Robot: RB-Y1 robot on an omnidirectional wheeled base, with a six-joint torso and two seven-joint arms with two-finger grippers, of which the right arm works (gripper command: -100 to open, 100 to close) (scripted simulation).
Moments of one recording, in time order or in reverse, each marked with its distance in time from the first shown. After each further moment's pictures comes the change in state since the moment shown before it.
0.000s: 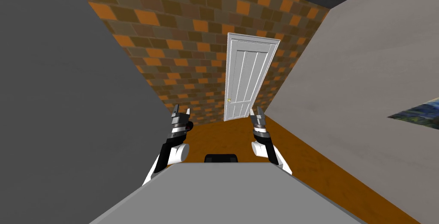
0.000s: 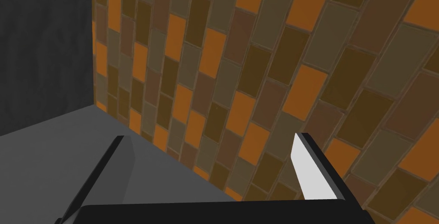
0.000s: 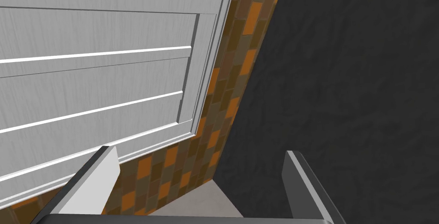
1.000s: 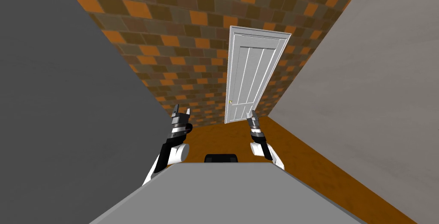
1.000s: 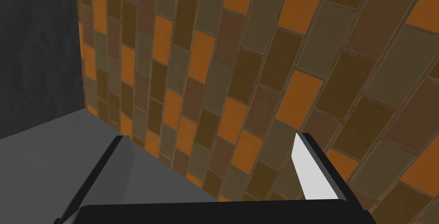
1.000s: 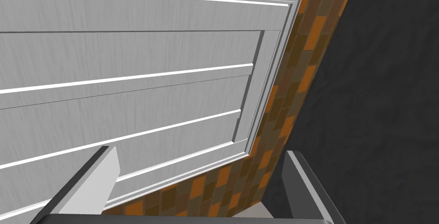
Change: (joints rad) arm -0.082 -0.036 -0.013 0.258 0.034 -0.040 -0.069
